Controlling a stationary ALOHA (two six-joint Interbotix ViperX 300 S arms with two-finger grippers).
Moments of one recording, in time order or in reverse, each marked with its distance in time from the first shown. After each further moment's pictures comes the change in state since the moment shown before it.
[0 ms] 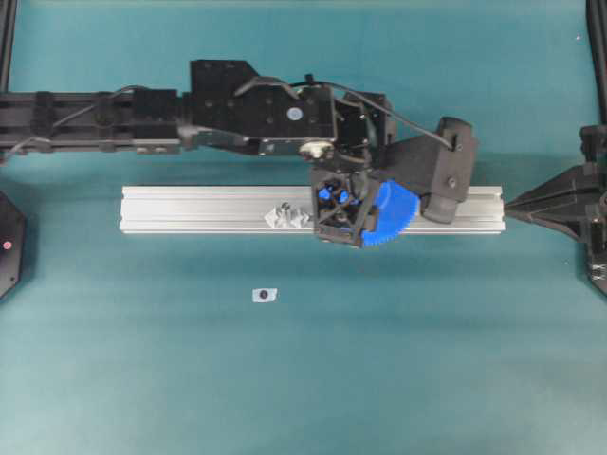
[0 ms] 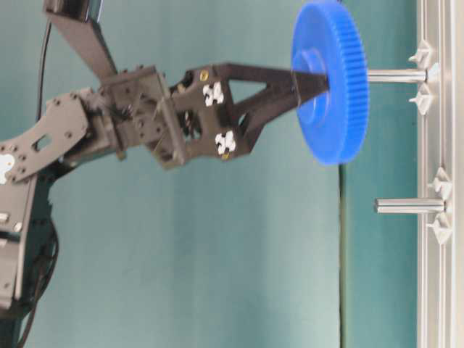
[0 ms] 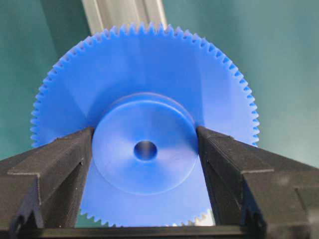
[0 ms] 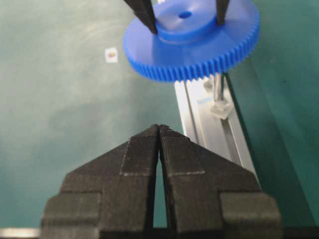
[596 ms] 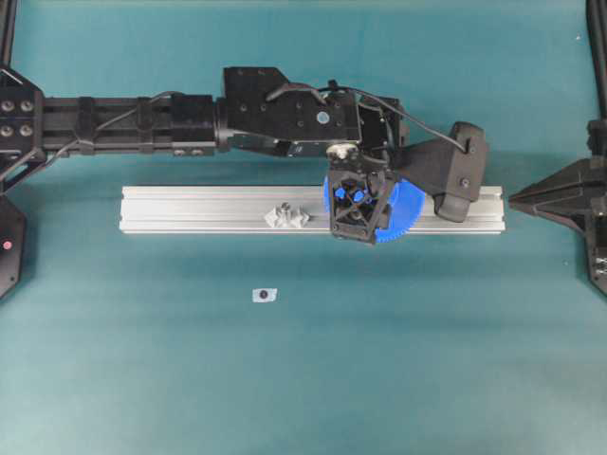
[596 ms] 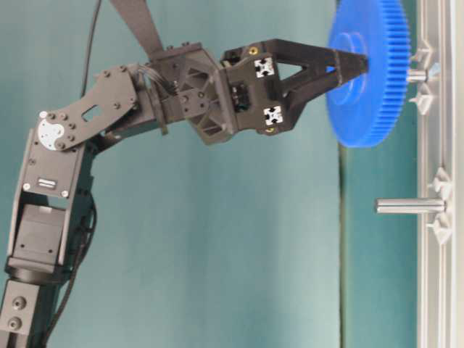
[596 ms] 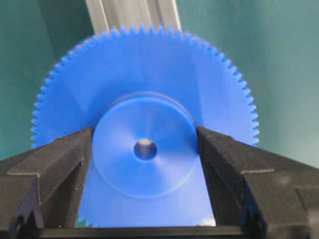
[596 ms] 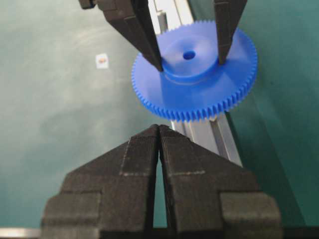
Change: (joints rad) left arm 0.012 0.089 -0.052 0.000 0.000 0.020; right arm -0.031 -0.035 0.005 -0.002 0.023 0.000
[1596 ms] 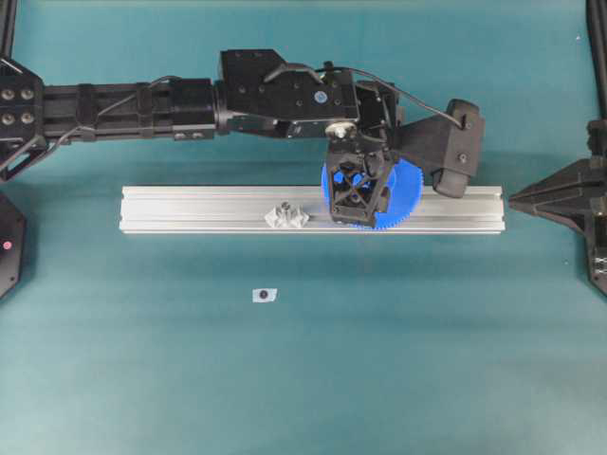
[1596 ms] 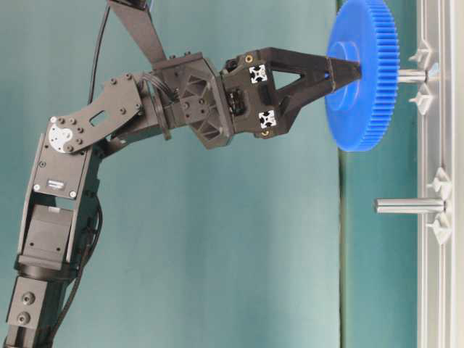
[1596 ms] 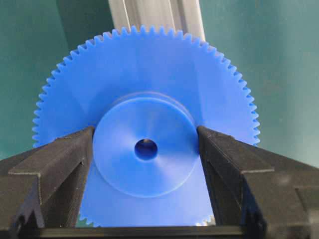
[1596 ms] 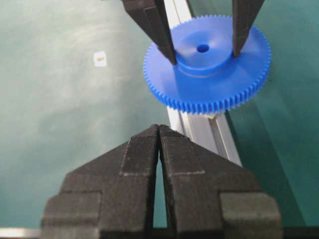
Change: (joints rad) left arm 0.043 0.002 0.000 -0.002 0.003 0.002; right arm -0.003 -0.002 0.003 0.000 0.002 -0.002
